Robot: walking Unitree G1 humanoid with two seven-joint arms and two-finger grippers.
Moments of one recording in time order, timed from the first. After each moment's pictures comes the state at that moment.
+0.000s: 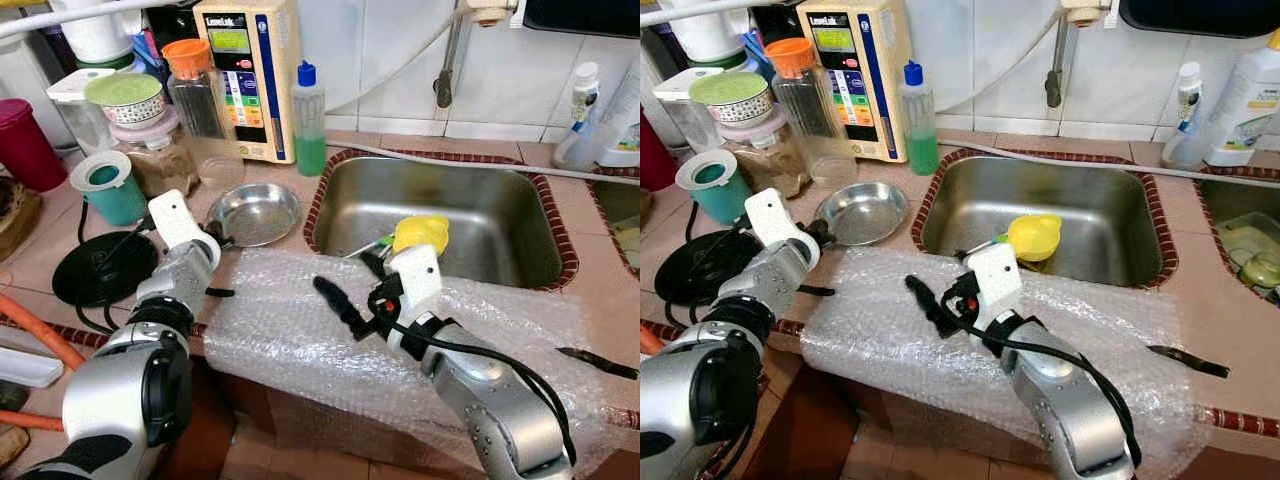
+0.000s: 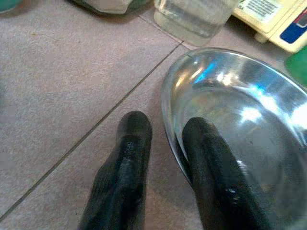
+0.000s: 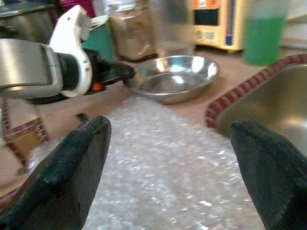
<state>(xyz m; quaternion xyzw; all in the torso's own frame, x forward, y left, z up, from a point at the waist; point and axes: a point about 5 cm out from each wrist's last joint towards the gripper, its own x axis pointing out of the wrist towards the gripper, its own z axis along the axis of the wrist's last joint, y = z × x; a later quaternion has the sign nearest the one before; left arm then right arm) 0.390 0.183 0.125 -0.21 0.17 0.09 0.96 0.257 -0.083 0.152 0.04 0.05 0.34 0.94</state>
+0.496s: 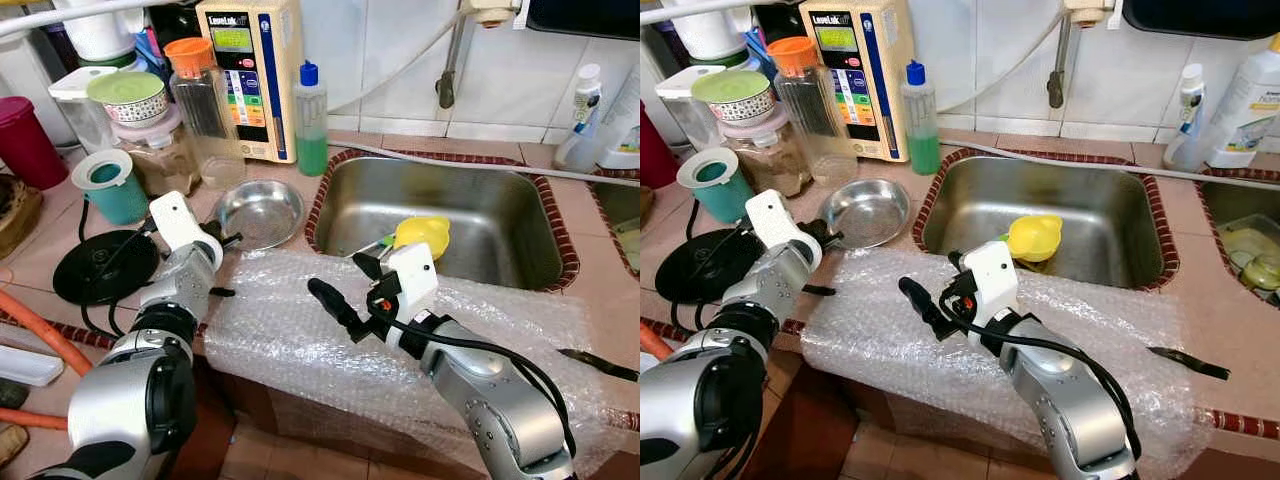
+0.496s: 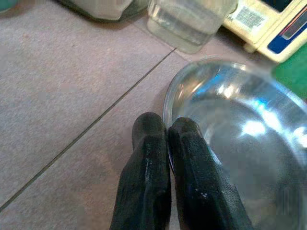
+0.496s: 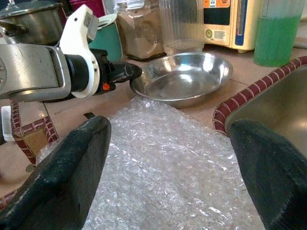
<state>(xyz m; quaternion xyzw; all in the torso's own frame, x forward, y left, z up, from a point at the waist) 0.390 0.179 0.126 -0.22 0.15 0.08 0.96 0.259 -0.082 0.154 0.04 0.05 0.35 0.93</state>
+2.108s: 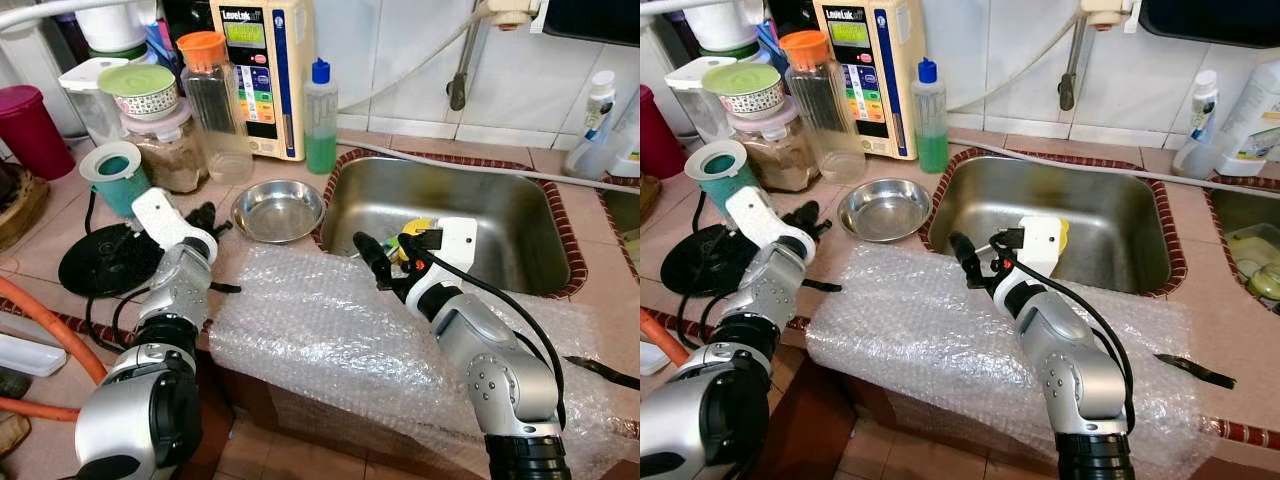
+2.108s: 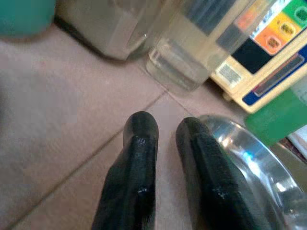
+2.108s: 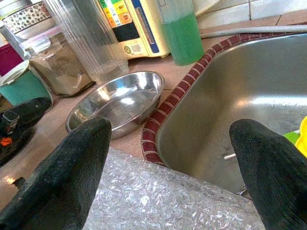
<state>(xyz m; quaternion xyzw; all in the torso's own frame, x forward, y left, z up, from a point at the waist) 0.388 0.181 0.132 -0.30 0.06 0.07 0.95 0.300 -0.114 0.154 0.16 0.06 0.19 0.97</state>
